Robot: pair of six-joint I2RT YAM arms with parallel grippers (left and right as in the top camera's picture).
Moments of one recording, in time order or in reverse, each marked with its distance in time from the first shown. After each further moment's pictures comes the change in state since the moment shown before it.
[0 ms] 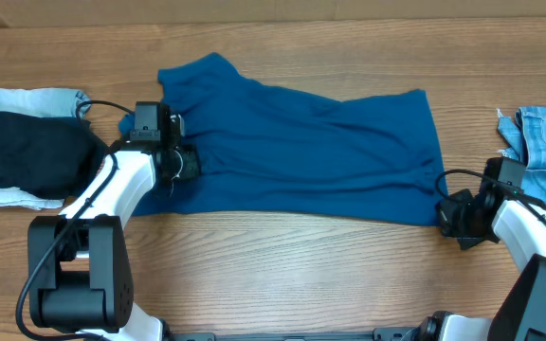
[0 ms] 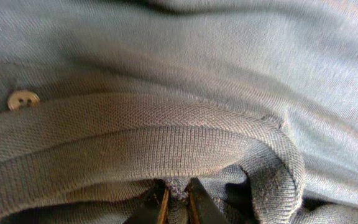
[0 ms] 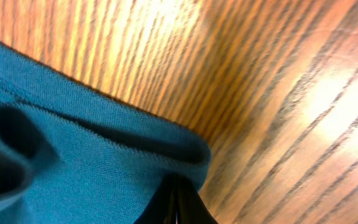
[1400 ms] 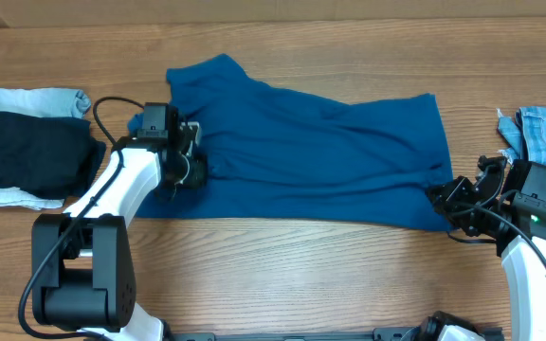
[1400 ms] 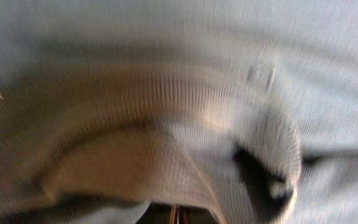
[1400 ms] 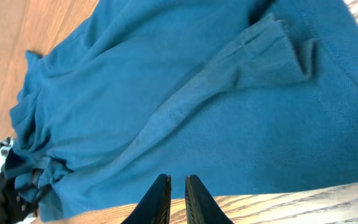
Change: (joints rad) left arm -0.031 0.007 0.022 -0.103 0.061 0.189; right arm -0.007 -0.353 0.018 -0.059 -0.453 -0.427
